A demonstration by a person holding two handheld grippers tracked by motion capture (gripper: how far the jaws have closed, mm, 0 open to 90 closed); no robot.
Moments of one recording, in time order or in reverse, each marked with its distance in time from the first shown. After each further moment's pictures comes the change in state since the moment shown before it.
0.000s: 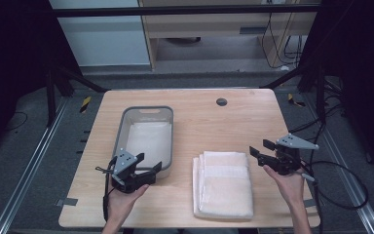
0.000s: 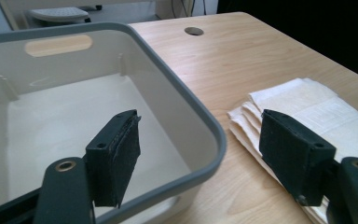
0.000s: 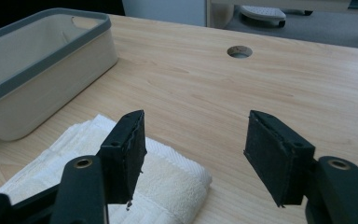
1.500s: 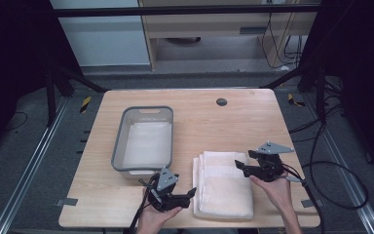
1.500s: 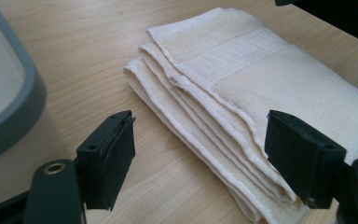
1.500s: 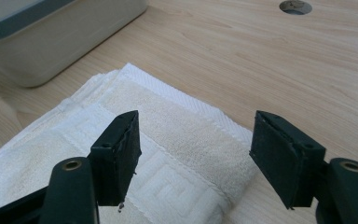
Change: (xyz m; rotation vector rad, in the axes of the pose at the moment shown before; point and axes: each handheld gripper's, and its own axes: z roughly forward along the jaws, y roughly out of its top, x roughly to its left) left arm -0.076 -0.033 0.045 0.167 -0.170 0.081; right arm 0.025 -0.022 0.030 0.146 0.089 -0.077
